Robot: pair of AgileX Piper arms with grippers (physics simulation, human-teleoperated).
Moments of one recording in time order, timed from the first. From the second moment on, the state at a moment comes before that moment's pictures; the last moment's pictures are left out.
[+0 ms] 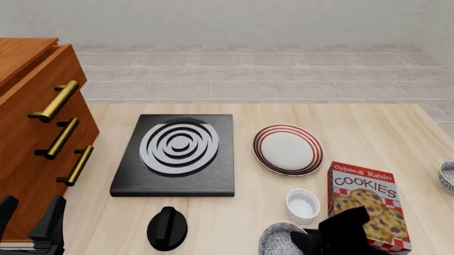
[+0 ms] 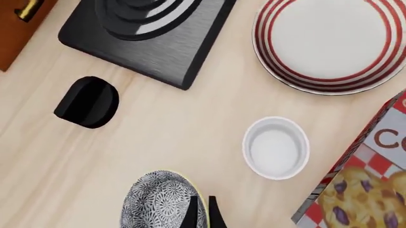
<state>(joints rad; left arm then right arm) 0.00 0.00 0.00 0.00 0.00 0.68 1.04 -0.14 -0.14 0.33</state>
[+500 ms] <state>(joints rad) 0.00 0.00 0.00 0.00 0.00 0.65 0.84 -0.27 0.10 0.29</state>
